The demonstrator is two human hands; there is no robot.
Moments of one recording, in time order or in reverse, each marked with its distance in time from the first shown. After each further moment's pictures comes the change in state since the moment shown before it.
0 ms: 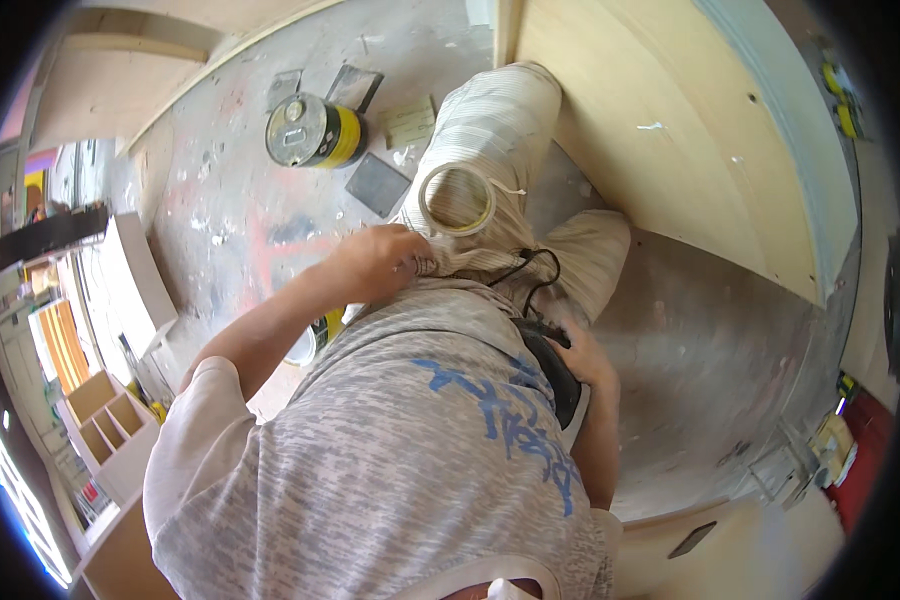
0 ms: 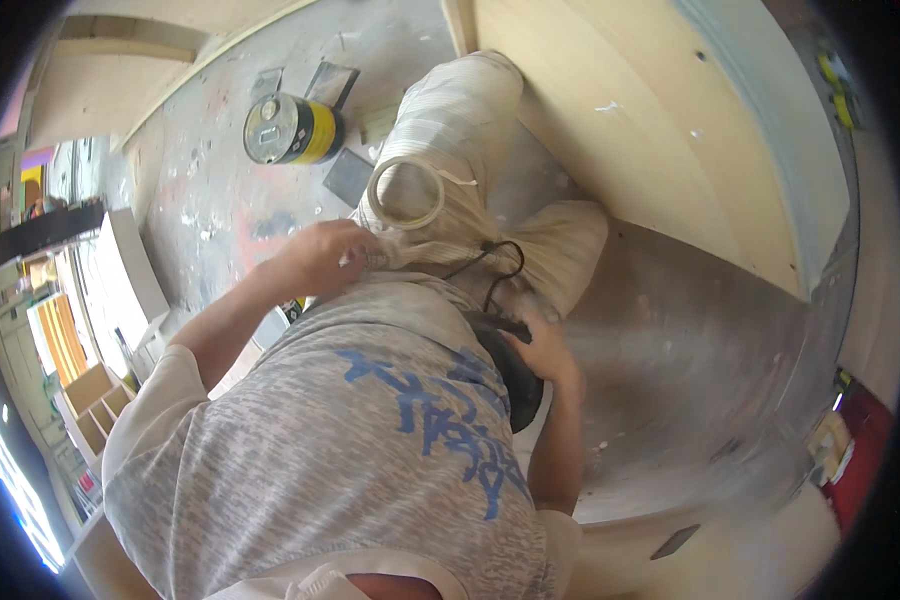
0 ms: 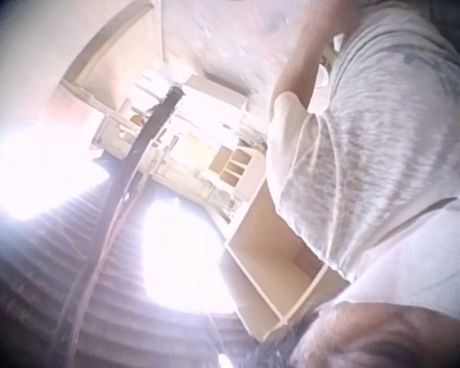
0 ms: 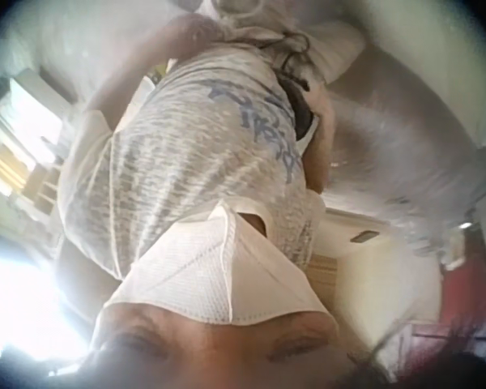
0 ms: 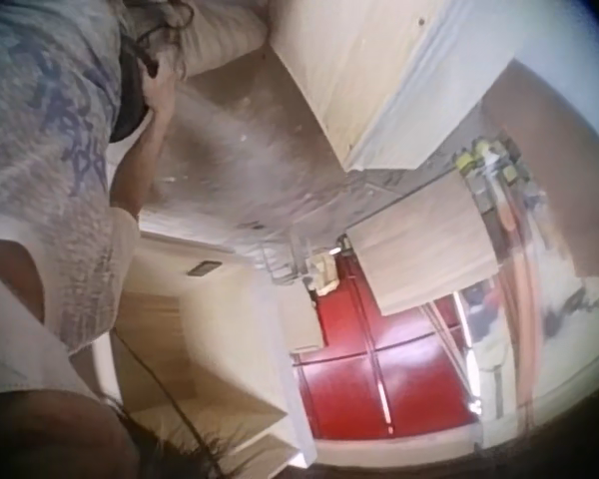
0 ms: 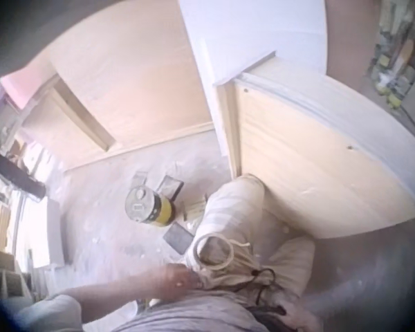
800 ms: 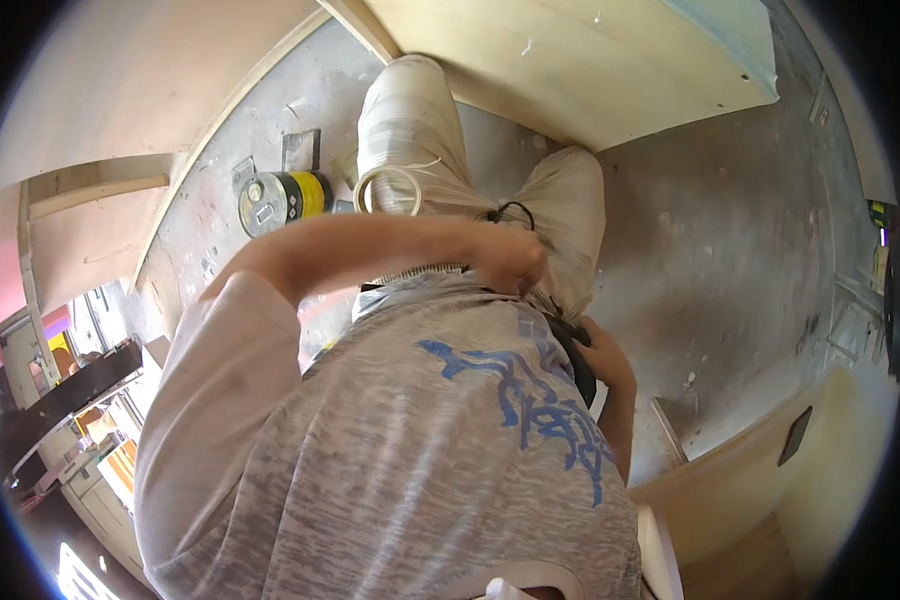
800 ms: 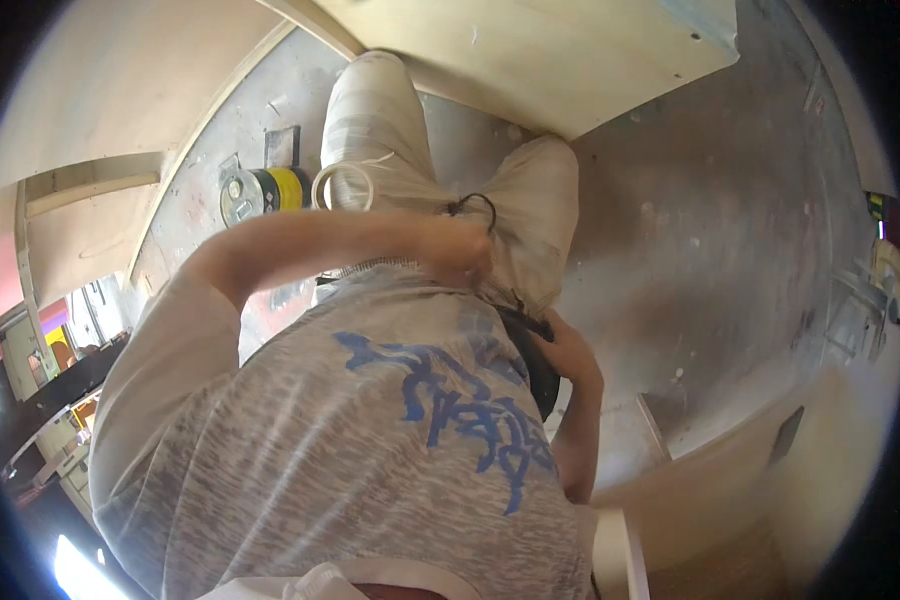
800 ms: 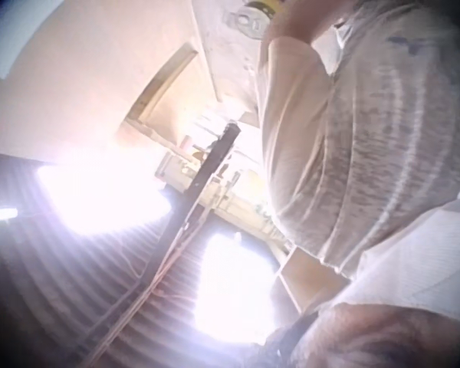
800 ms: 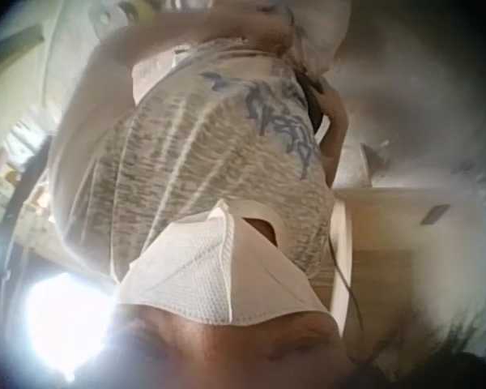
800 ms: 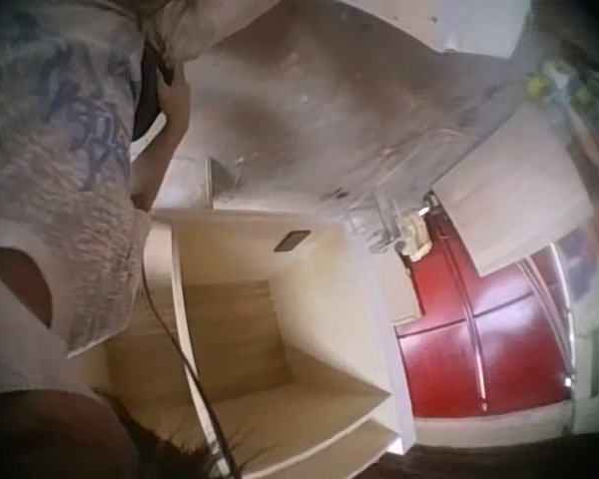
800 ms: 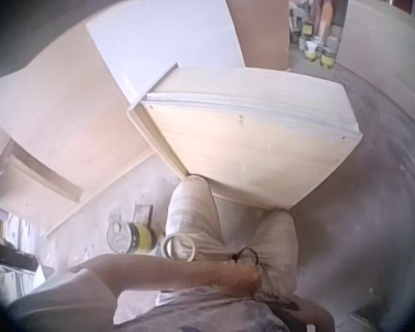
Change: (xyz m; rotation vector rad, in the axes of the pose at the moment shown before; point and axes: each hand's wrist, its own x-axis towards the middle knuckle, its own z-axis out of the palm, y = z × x) left_hand 0.136 0.096 0.083 0.242 -0.842 0.797; right_hand -0.087 0.015 0.073 0.422 0.218 0.212
